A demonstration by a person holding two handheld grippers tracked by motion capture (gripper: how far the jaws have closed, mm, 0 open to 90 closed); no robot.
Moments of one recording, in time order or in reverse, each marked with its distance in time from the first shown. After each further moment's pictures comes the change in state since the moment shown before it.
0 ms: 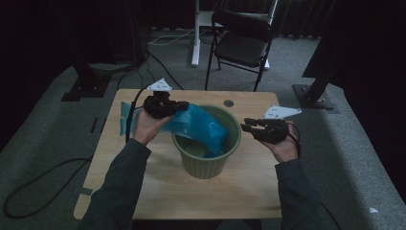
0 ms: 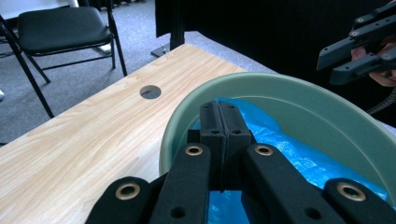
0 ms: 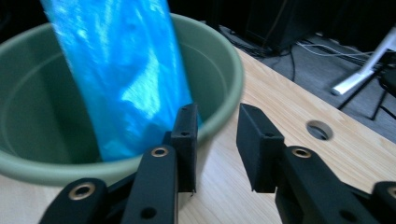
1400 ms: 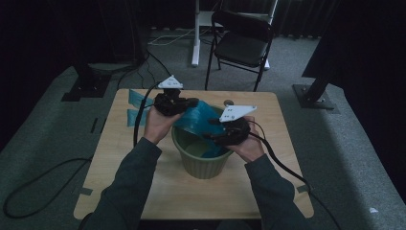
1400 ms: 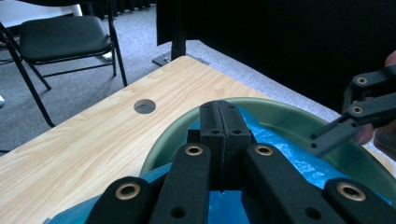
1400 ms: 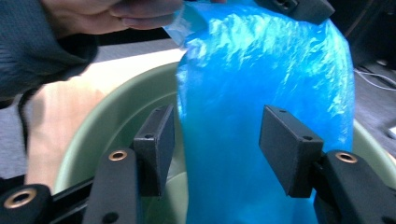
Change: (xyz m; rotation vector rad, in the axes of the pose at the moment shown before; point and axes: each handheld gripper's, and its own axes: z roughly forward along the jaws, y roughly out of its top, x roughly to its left) left arm -0.017 0.018 0.016 -0.029 0.010 -0.012; right arm 0.074 0.058 0.063 0.015 0.150 -0.147
